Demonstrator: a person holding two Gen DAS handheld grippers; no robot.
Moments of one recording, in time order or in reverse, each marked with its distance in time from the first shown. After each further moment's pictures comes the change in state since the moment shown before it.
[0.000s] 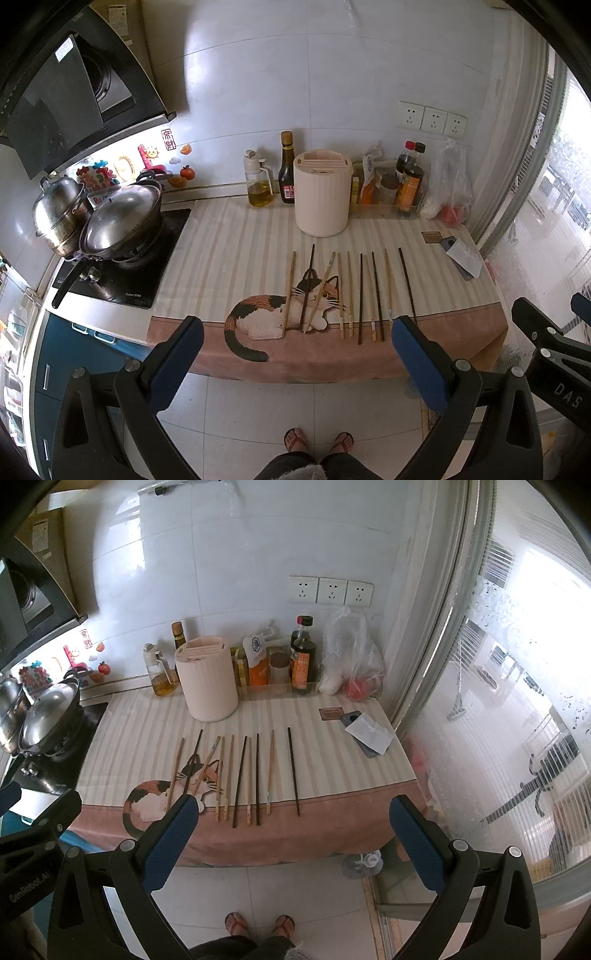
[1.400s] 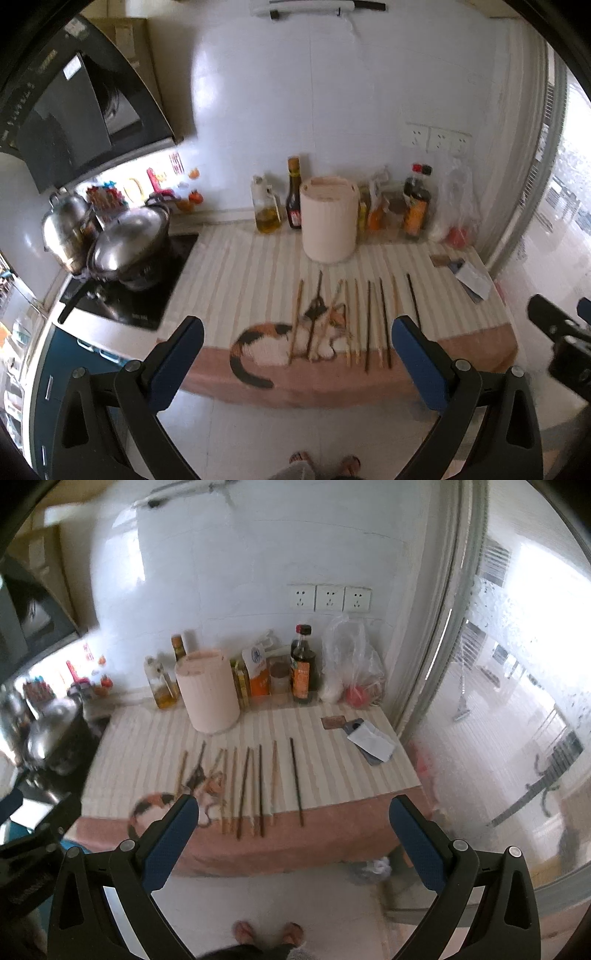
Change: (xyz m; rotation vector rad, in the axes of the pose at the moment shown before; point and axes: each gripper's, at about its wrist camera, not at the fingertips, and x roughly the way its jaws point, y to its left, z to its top) left arm 0.003 -0.004 0.026 0.008 -0.113 0.050; right arm 0.005 -0.010 0.018 0.066 -0.052 0.052
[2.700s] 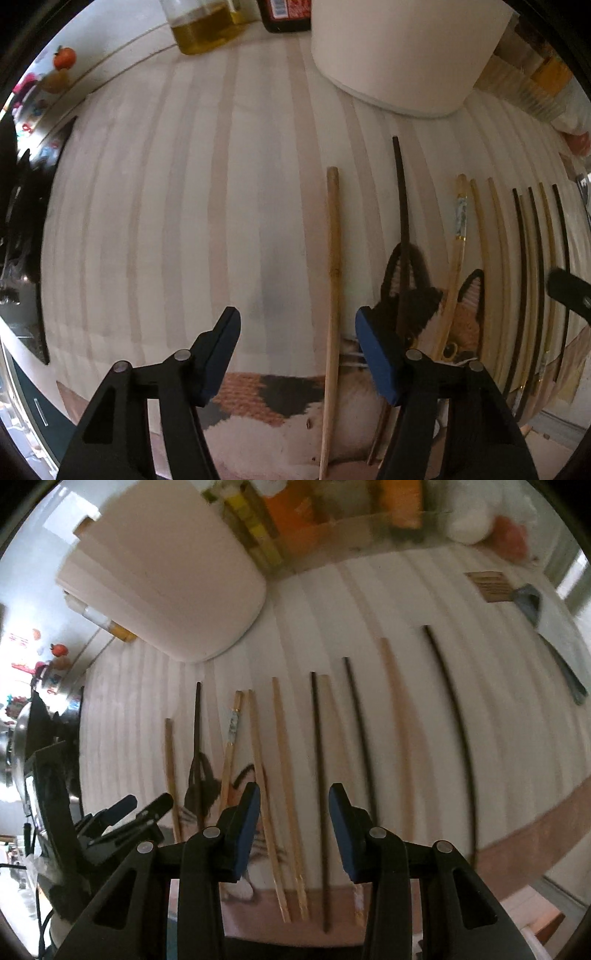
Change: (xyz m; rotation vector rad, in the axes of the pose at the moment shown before) left arm 0.434 0.016 -0.058 0.100 0.640 -0.085; right arm 0.445 0.097 -0.013 0.150 0.595 0.231
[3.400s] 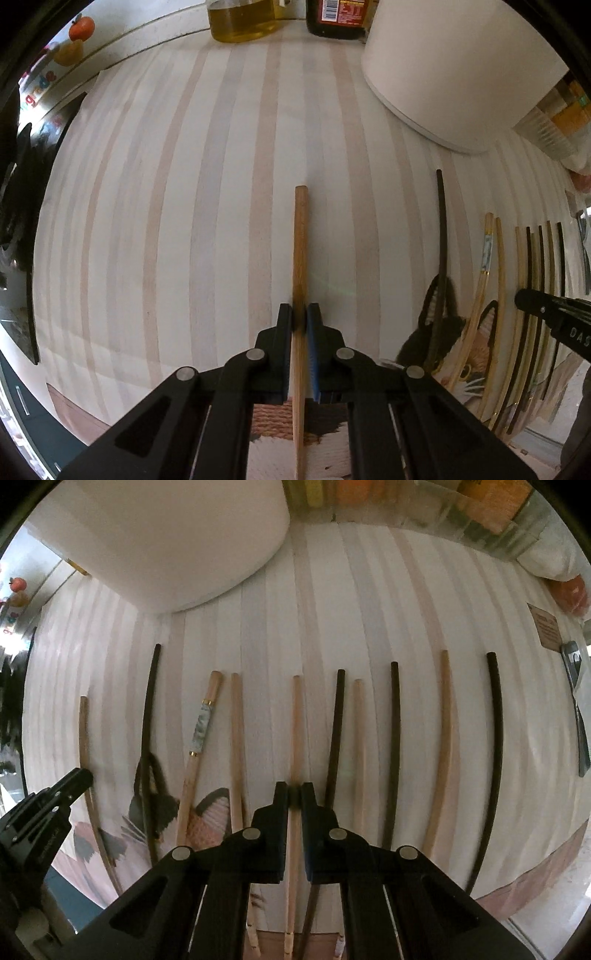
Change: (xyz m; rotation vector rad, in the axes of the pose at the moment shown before) left arm -0.015 0.060 -0.031 -0.098 -0.006 -0.058; right arm 0.063 0.034 0.028 -0.157 0.172 -0.197
